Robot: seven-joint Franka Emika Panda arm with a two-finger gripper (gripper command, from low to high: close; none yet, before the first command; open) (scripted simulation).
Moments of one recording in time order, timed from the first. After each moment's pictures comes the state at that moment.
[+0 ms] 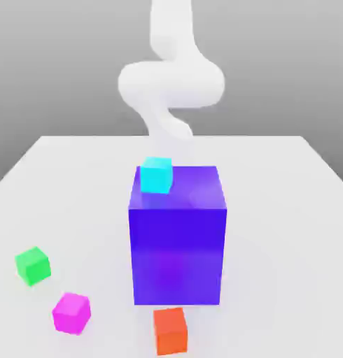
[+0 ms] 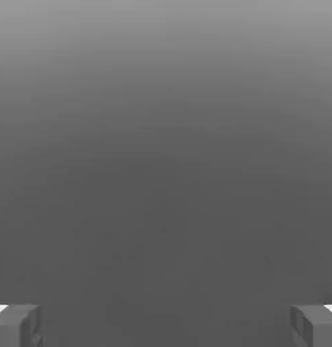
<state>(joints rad) 0.02 -0.84 -0.05 -2.31 -0.04 2.27 0.67</state>
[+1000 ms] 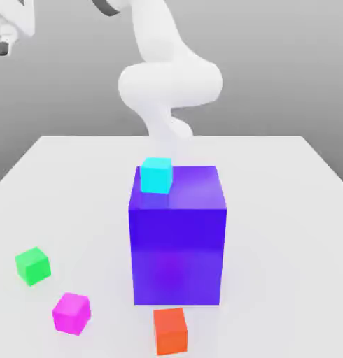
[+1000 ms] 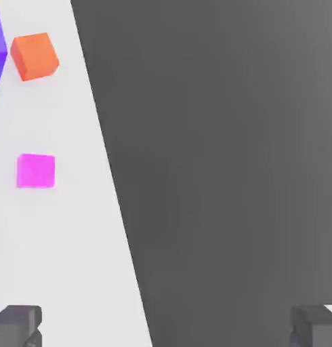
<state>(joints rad) 0.34 -0.92 -0.87 -2.42 -0.56 2.17 -0.92</state>
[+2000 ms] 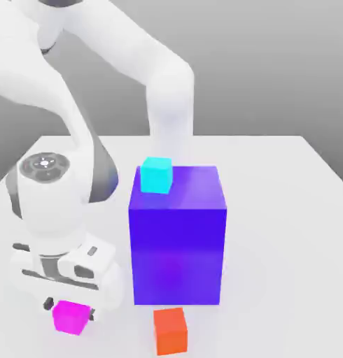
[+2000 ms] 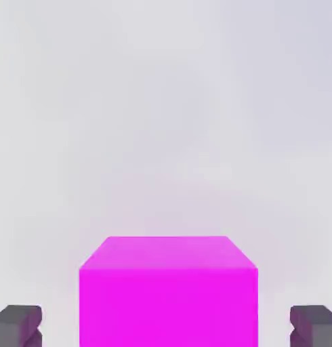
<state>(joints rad) 1.50 -0.89 -2.07 -2.38 -1.34 2.37 -1.62</state>
